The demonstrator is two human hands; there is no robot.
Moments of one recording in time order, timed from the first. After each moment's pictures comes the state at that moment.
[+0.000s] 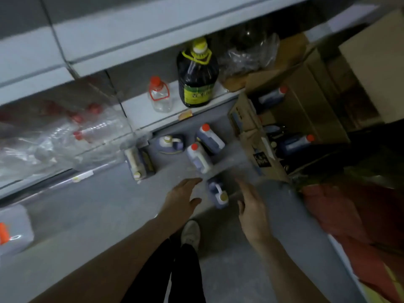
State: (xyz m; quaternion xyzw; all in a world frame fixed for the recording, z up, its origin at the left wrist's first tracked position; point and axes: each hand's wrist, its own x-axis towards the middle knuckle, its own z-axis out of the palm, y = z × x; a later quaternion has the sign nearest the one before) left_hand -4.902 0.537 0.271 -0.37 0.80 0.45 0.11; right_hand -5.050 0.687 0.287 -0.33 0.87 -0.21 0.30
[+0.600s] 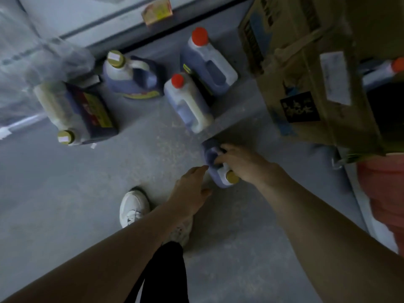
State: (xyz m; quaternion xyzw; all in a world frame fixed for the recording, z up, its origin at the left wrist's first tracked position) left_hand -4.946 0.618 -0.050 -0.38 0.74 0.50 0.26; right_hand -5.124 0.651 -0.051 -0.54 0.65 0.25 0.47
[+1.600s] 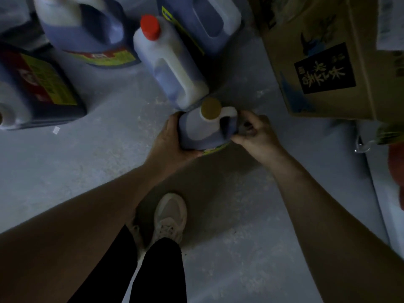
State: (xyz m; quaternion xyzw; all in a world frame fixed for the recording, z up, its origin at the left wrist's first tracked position) left_hand -4.959 0.588 -0.156 -0.42 0.71 0.57 0.05; right_hand -5.151 0.706 -0.133 -0.19 0.85 -0.18 0.45
